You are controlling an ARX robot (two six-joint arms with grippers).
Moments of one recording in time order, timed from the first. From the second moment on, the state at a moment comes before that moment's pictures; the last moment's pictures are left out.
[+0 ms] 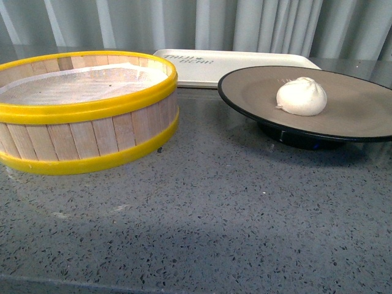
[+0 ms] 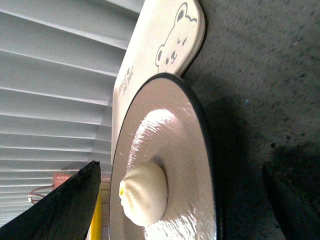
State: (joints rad) left arm 0.00 0.00 0.03 0.00 0.00 0.00; right arm -0.11 1.49 0.66 0.55 -0.48 1.10
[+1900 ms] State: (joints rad) left arm 0.00 0.00 0.03 0.00 0.00 0.00; right arm -0.21 2.03 1.53 0.23 -0.49 1.16
